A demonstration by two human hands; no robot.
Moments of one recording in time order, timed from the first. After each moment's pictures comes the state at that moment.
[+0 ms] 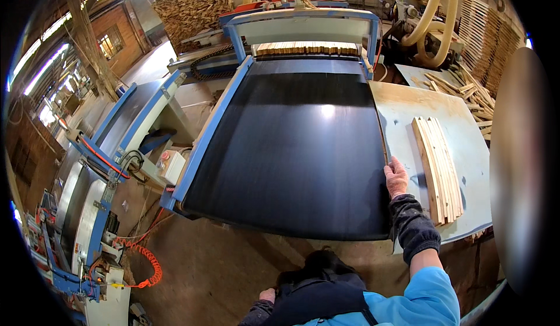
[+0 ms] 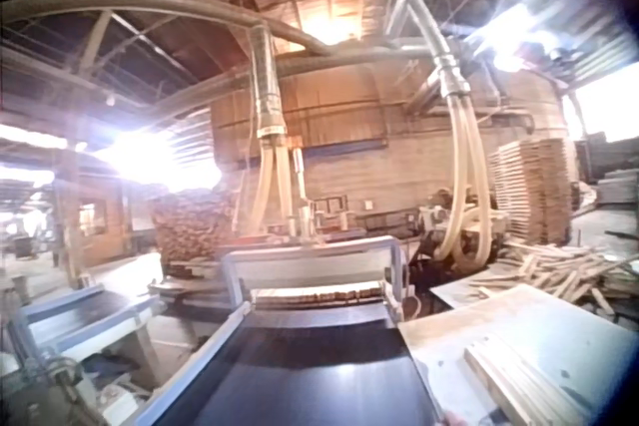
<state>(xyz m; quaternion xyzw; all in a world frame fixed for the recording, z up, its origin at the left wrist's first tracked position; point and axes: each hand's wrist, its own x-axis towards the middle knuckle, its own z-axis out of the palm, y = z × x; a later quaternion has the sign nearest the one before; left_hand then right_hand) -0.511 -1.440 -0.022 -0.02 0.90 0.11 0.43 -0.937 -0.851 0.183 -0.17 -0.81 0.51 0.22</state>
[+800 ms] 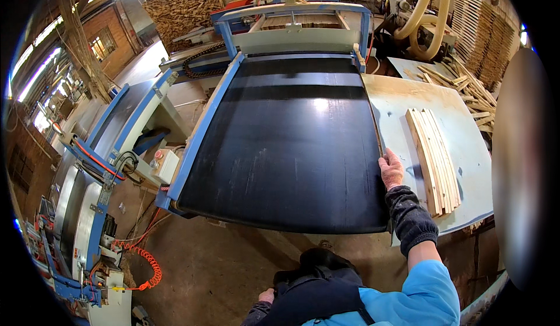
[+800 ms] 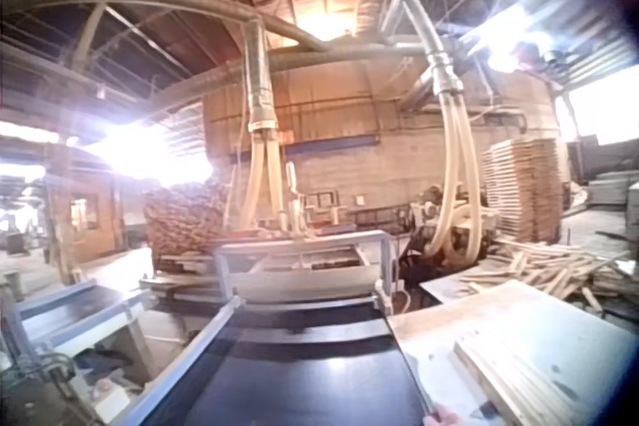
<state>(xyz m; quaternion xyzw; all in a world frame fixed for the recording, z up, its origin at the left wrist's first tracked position) -0.490 -1.439 -0.012 -0.16 0.86 0.17 0.46 -0.938 -0.851 0.184 -0.18 -0.84 0.46 0.23</state>
